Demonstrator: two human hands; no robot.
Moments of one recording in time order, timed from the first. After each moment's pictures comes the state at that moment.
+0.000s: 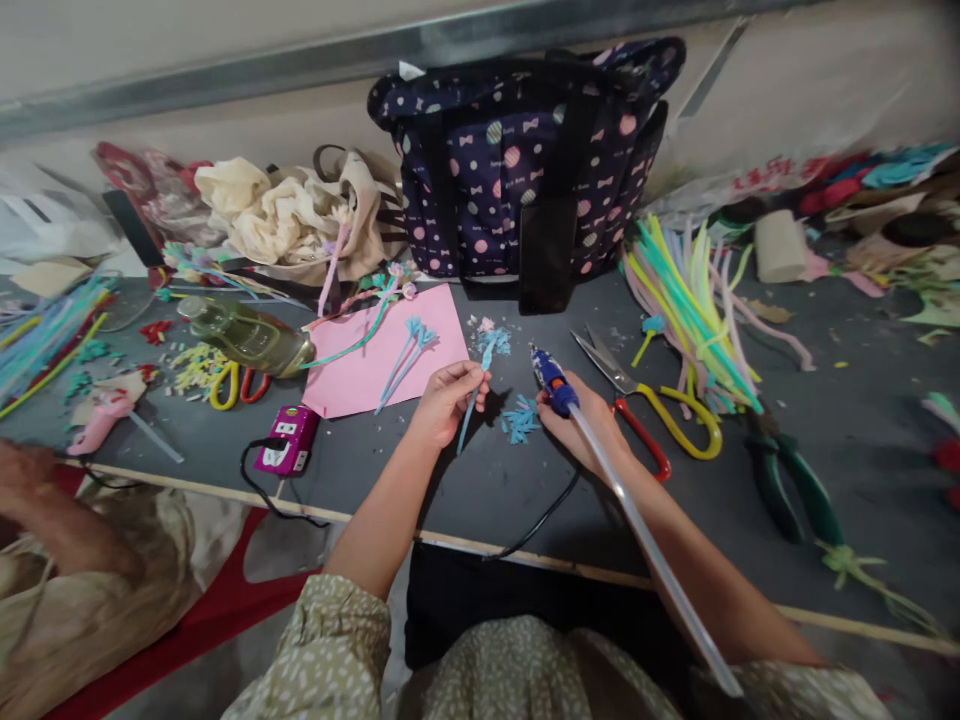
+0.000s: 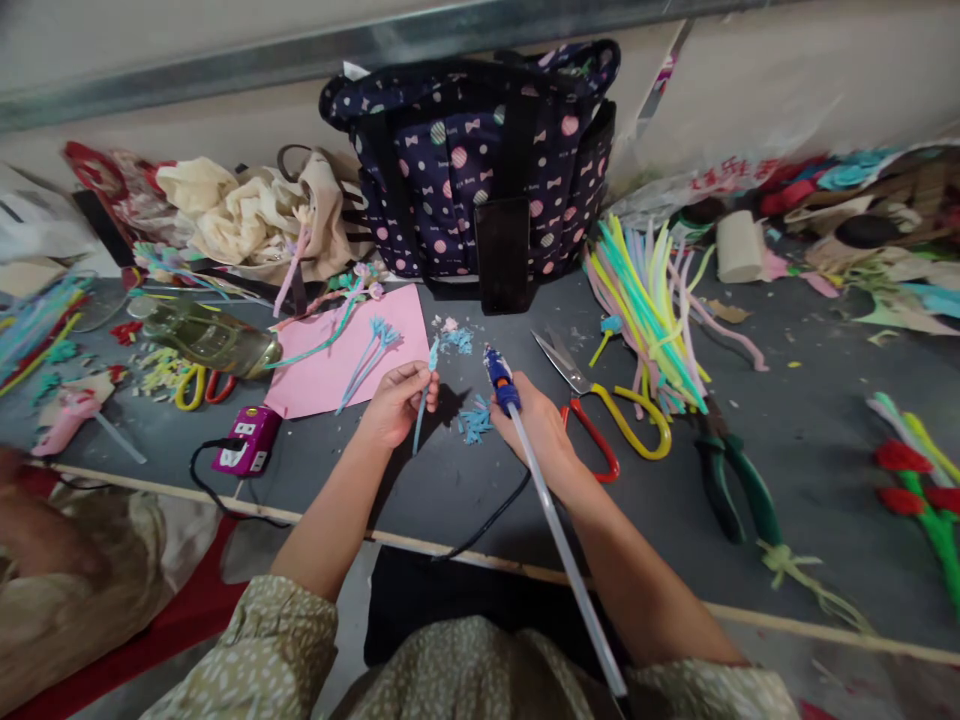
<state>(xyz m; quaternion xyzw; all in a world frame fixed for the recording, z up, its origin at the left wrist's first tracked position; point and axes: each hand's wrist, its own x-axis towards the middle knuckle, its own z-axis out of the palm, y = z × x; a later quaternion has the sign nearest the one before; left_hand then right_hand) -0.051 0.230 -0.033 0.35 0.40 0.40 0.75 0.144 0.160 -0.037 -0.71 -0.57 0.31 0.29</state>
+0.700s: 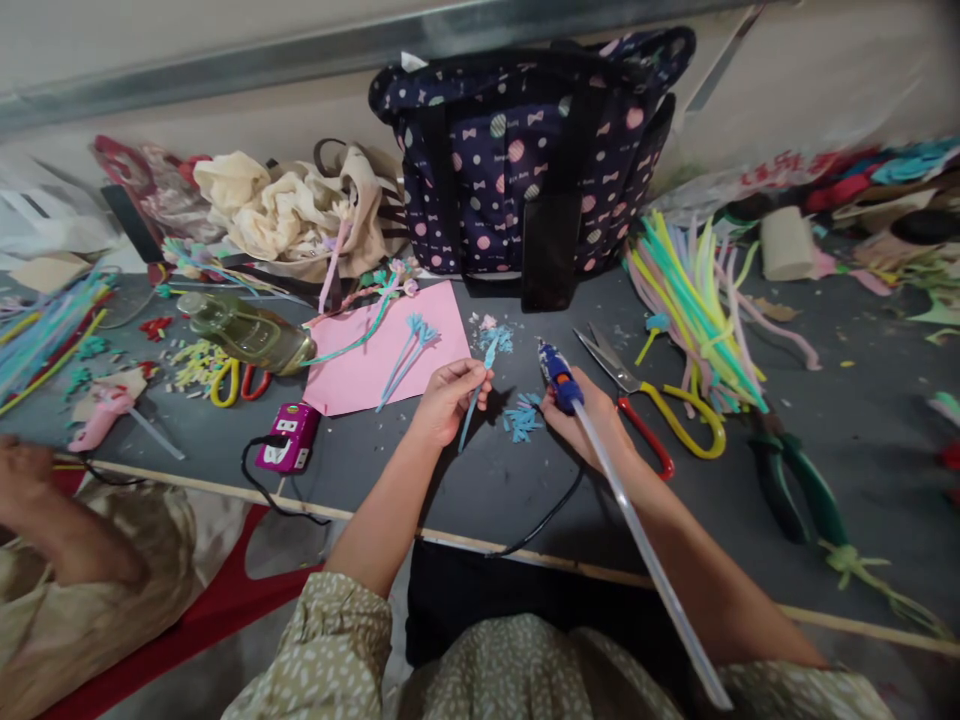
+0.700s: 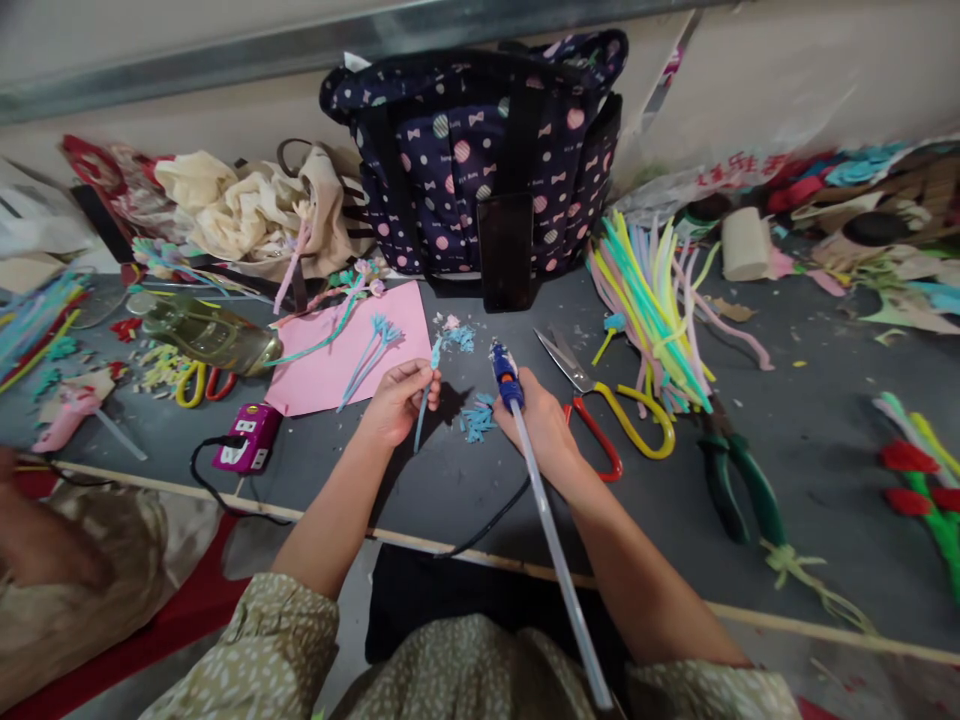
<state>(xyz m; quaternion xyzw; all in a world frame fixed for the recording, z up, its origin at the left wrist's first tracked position) -0.052 0.230 -0.033 0.34 0.40 0.40 0.75 0.146 0.160 -0.046 -0.70 -0.57 0.30 0.31</state>
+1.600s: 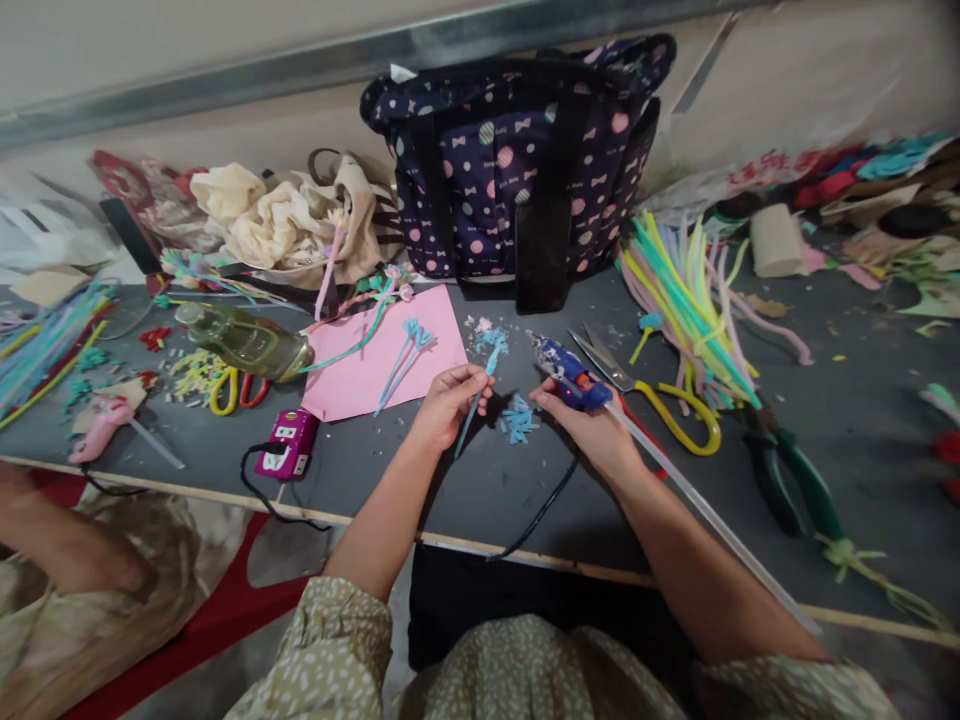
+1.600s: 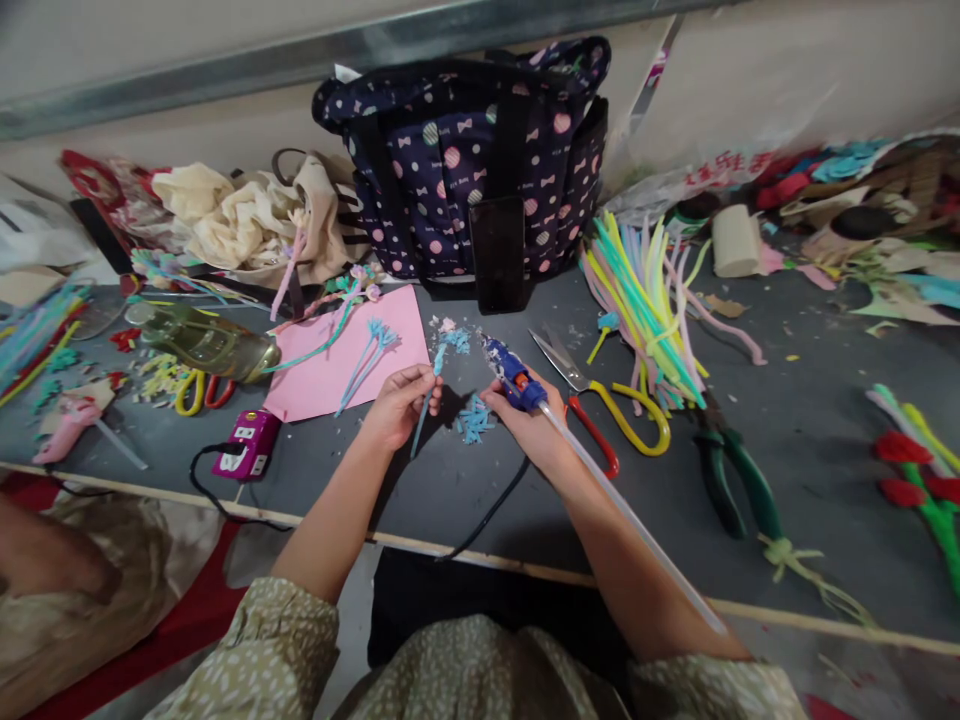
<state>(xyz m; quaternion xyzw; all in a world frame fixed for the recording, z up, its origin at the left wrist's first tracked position) -0.050 0.230 -0.038 0.36 0.40 0.38 0.75 0.138 0.160 -0.050 -0.61 -0.42 0.42 0.52</state>
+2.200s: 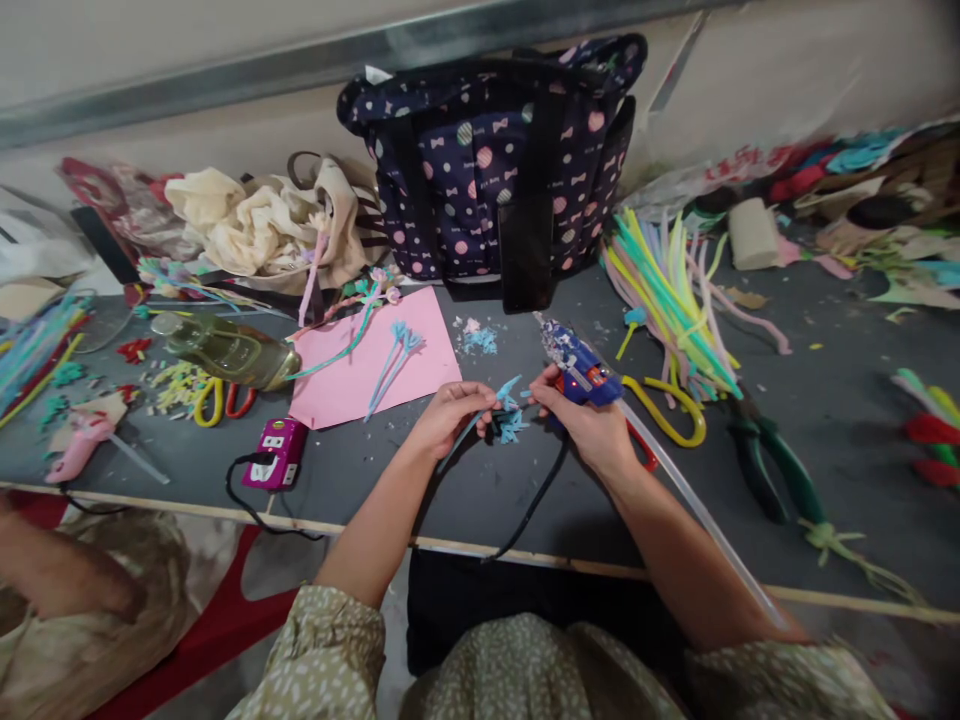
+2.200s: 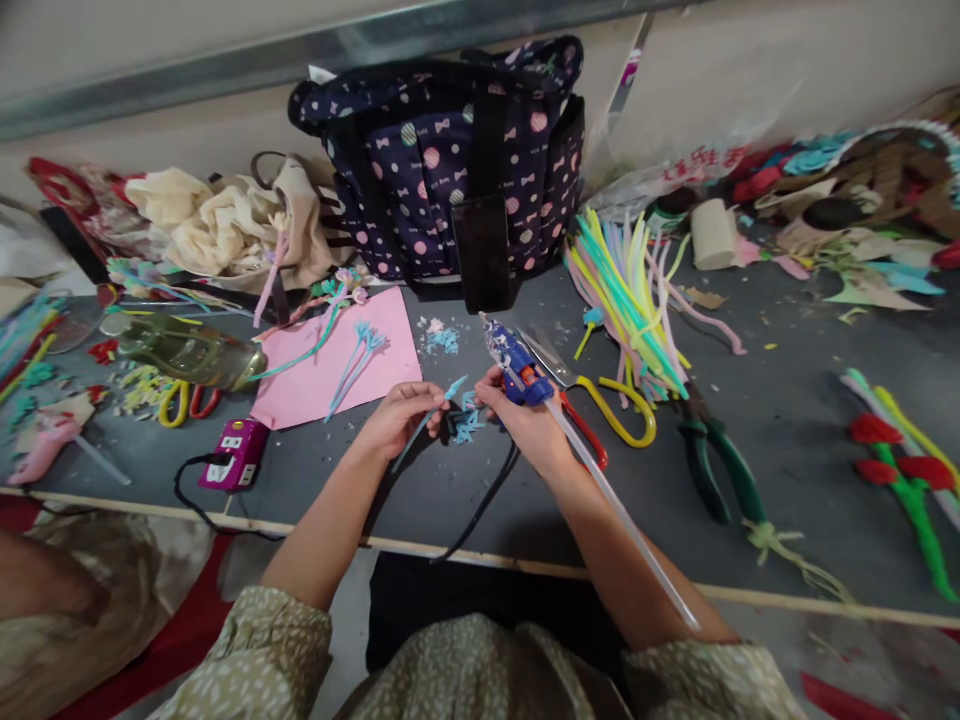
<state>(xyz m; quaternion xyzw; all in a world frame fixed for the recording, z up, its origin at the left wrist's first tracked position) -0.045 0.223 -0.039 0.42 0.40 0.24 0.78 0.137 0.161 -0.037 -0.56 -0.35 0.46 0.59</state>
